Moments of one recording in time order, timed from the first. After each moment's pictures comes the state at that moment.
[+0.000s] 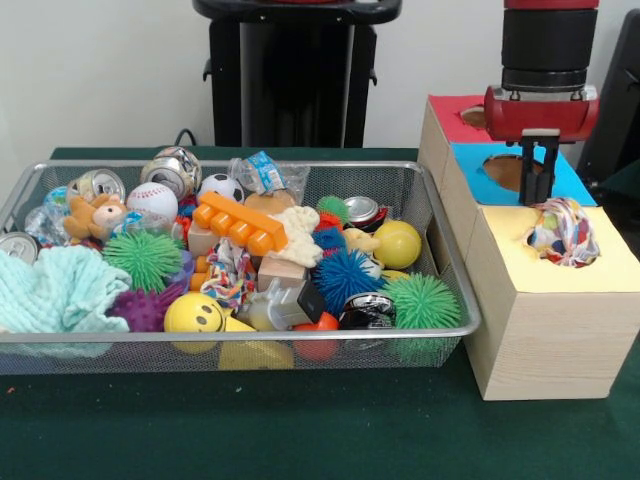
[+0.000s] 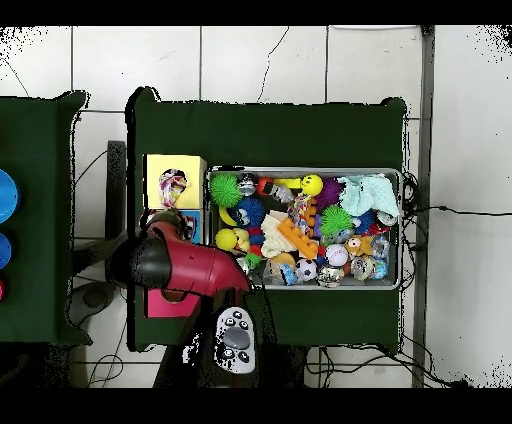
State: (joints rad) arm 0.10 -0.68 -0.02 1.88 0.36 0.10 1.64
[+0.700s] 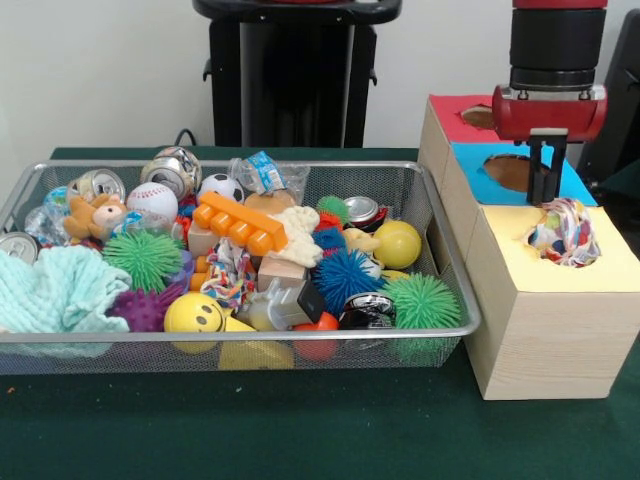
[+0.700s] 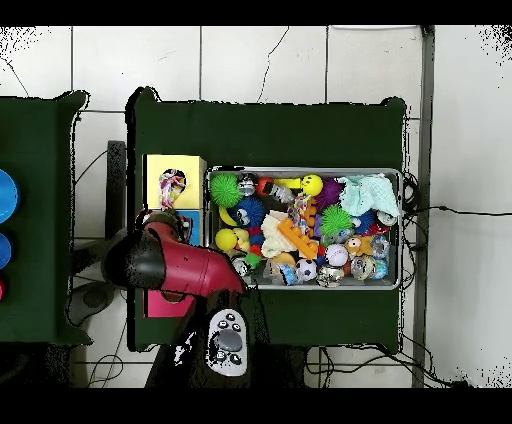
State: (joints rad) arm 0.12 -0.67 -0.04 1.88 0.39 0.10 1.64
